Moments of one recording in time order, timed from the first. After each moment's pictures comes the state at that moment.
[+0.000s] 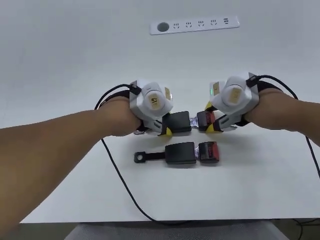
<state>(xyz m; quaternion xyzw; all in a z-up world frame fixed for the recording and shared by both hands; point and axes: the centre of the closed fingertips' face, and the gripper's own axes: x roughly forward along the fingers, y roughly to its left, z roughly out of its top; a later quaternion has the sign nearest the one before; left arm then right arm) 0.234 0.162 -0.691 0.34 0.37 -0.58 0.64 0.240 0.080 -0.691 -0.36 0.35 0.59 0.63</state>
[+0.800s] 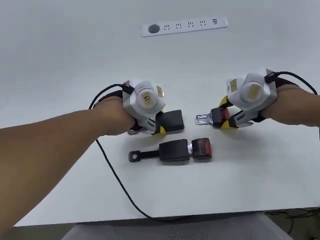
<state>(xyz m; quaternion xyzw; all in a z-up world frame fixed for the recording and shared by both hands) 0.236 0.164 -0.696 0.34 0.38 -0.58 0.64 0.235 0.007 -0.691 -0.36 0.37 0.56 0.64</state>
